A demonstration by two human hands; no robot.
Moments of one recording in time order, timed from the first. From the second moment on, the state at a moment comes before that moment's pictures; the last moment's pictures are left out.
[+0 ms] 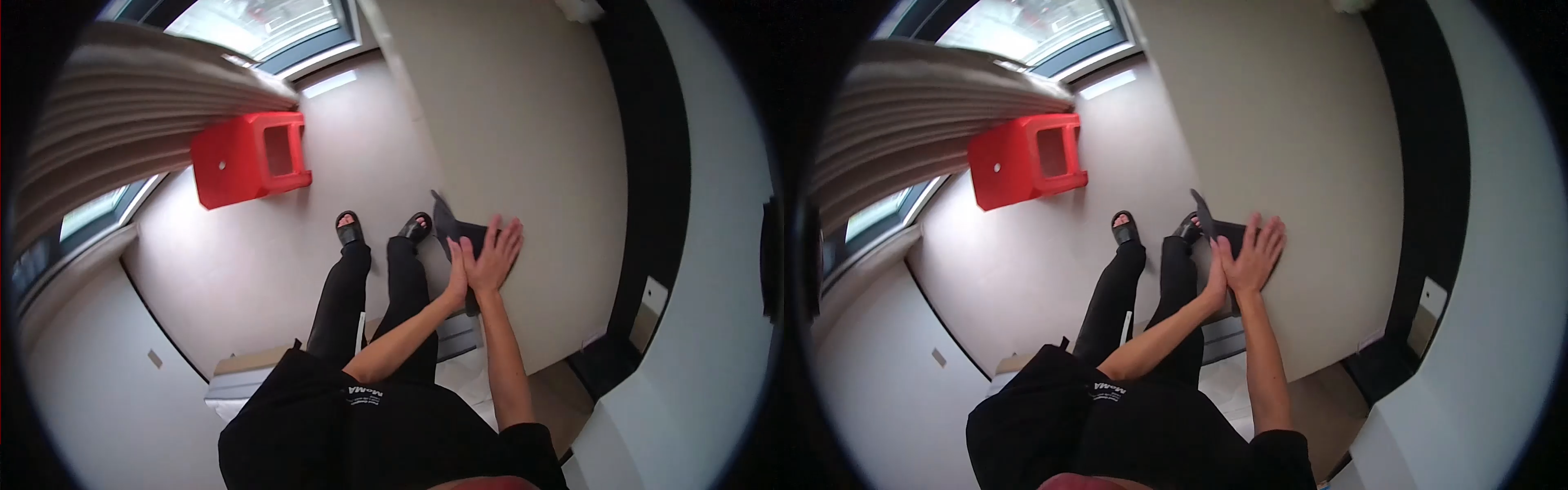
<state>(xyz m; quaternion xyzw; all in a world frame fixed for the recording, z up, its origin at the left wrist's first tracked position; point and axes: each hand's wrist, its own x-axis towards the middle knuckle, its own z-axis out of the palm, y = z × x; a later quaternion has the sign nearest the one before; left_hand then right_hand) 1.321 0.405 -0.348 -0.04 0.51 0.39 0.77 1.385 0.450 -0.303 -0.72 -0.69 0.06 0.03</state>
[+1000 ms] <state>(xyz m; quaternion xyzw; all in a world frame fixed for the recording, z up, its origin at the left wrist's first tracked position) 1.167 0.834 -0.399 0.03 0.61 0.47 0.64 1.203 0.886 -0.324 -0.64 -0.76 0.02 0.10</state>
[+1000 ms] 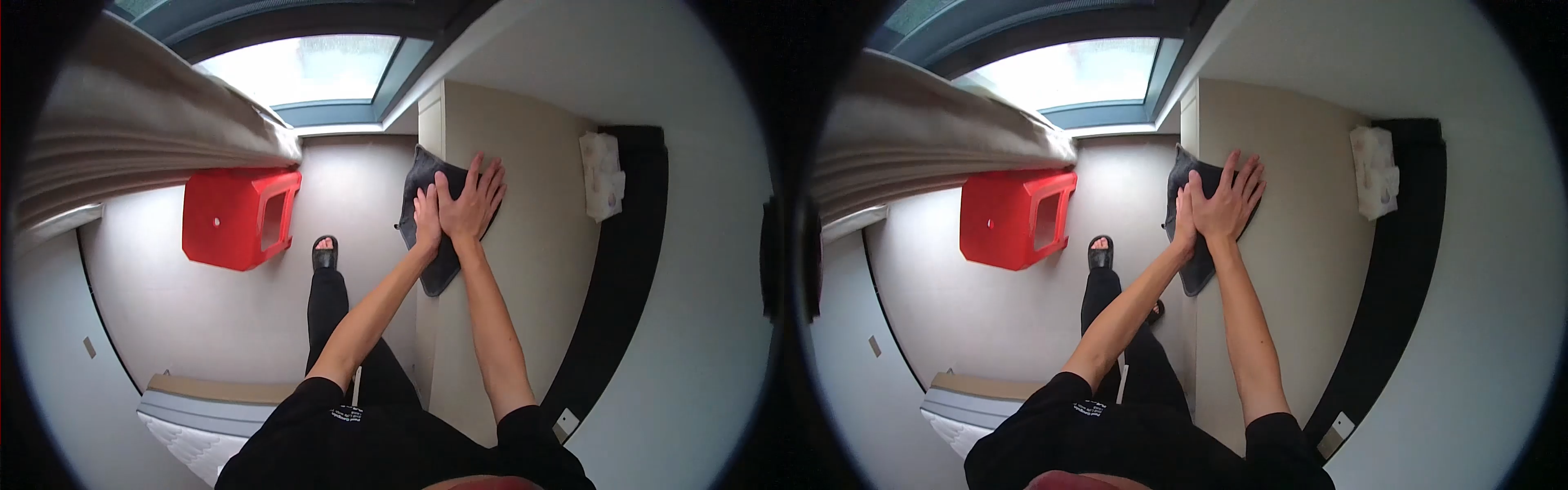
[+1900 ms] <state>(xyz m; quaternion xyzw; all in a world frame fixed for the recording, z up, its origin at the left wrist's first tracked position) 1.273 0.593 -0.421 0.26 0.64 0.42 0.59 1.299 0.646 -0.305 -0.65 -0.76 0.07 0.07</state>
